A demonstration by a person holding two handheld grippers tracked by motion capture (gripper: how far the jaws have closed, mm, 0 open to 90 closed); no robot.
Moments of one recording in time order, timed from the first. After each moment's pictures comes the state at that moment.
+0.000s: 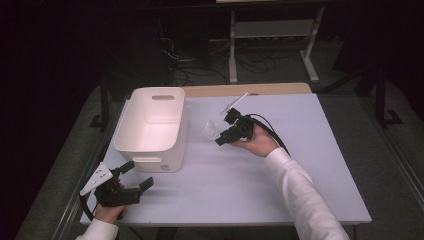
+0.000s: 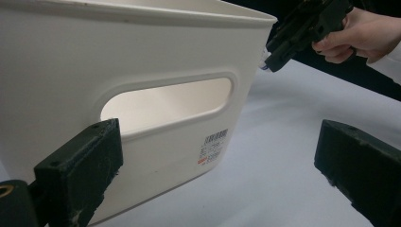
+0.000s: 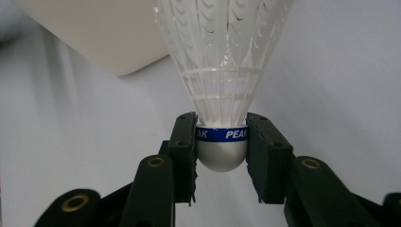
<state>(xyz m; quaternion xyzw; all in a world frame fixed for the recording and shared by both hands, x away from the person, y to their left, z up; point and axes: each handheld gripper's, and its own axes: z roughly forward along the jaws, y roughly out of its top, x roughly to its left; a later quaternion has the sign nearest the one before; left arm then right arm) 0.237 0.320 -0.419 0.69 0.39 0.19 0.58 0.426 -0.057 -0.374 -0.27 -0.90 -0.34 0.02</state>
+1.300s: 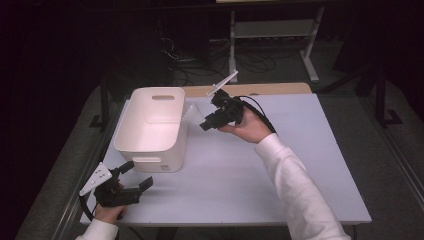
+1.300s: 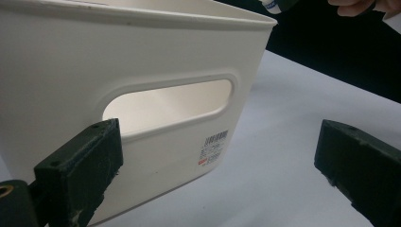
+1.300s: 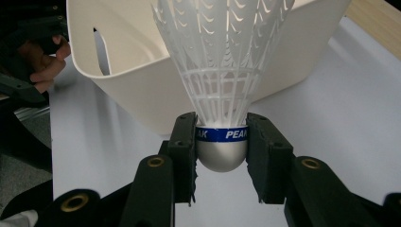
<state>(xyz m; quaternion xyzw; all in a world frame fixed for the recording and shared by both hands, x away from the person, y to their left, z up) 0.237 0.321 -0.419 0.69 0.39 0.20 0.58 0.421 -0.026 -0.300 -0.22 -0.90 -0.38 -0.01</state>
